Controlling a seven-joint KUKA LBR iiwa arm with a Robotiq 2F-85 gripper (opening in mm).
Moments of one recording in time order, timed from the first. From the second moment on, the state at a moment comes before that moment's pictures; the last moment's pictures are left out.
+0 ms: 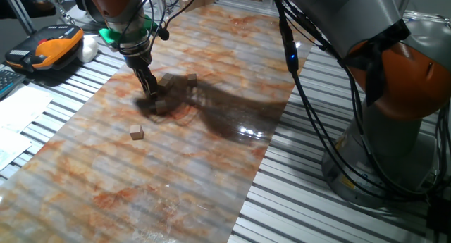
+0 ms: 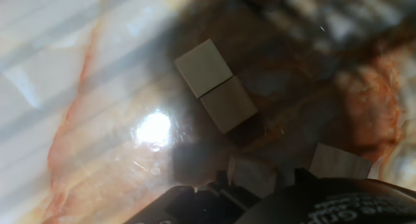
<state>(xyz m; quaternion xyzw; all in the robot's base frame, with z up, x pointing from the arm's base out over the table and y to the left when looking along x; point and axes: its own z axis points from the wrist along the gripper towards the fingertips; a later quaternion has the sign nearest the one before) 0.662 0.019 0.041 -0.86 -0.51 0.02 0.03</state>
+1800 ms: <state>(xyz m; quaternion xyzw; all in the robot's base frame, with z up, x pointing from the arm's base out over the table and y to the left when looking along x) 0.654 0.017 0.038 -0.80 -0.59 0.04 0.02</state>
